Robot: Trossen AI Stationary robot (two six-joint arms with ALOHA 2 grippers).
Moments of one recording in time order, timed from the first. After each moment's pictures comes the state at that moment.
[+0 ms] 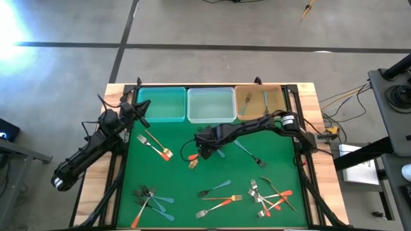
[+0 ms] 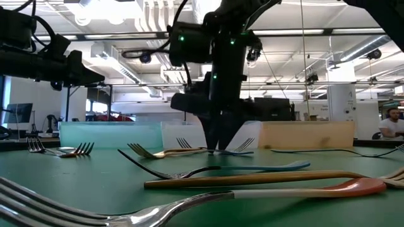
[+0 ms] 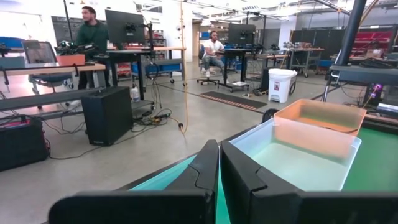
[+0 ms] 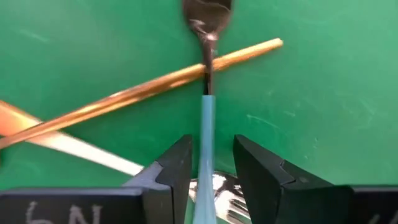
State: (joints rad) left arm 0.80 0.01 0.02 0.03 0.01 0.01; right arm 0.01 2.18 1.63 -0.83 0.16 0.84
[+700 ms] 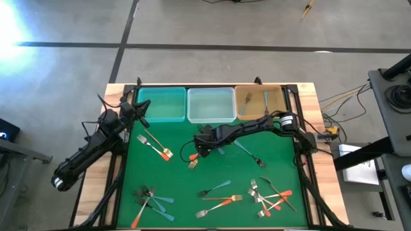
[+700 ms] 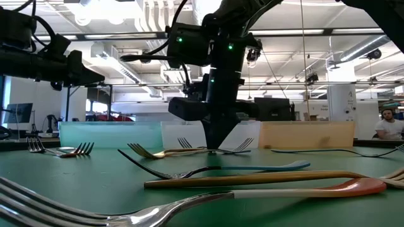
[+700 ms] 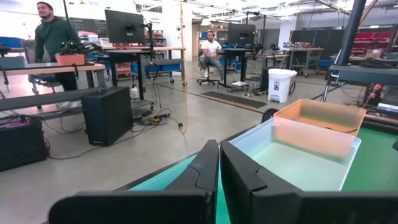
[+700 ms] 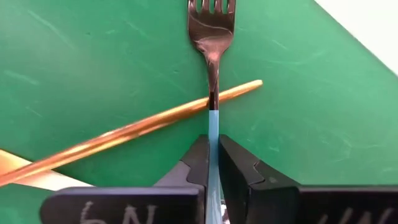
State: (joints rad) left arm 0.80 0.01 0.02 0.03 0.01 0.01; right arm 0.01 2.19 1.63 -0.80 0.30 0.84
